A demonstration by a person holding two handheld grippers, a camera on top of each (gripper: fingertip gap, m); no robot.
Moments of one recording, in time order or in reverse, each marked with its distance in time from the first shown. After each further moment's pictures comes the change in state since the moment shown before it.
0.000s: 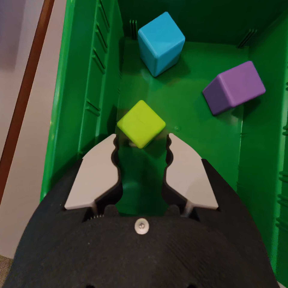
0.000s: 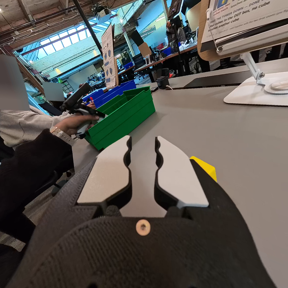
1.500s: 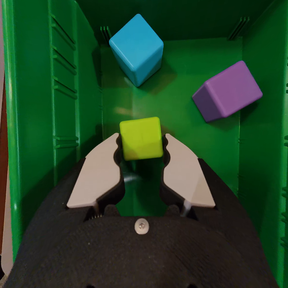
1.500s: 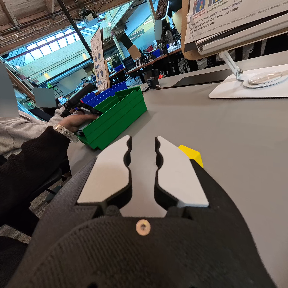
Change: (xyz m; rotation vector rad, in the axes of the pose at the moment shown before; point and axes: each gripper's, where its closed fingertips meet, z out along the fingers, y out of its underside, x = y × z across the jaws) left arm 0.019 -0.013 0.026 -0.065 0.031 0.114; right arm 0.011 0.003 -0.024 0.013 0.066 0.023
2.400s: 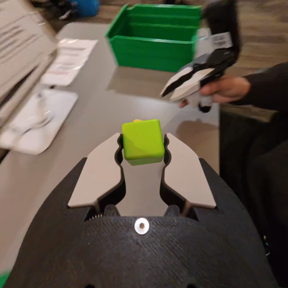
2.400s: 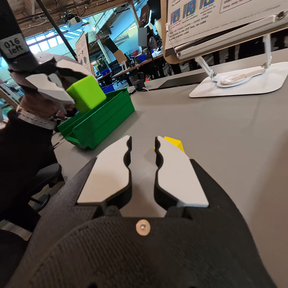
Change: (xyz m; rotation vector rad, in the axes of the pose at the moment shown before) left arm 0.332 0.006 -0.214 0.455 1.044 1.066; right arm 0.014 0.000 -0.032 0.025 0.095 -0.007
